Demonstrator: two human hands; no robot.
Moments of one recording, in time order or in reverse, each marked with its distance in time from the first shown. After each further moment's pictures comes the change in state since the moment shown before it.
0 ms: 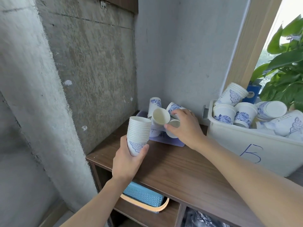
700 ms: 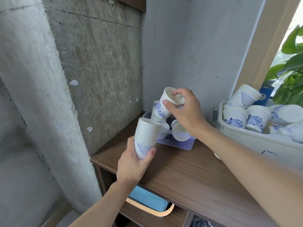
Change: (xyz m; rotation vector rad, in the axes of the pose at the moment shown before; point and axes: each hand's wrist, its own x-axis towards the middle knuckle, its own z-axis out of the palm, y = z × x) left_hand 0.005 -0.003 0.001 0.041 -0.037 0.053; right_hand 0.034 -0.050 -0.017 0.493 0.187 -0.006
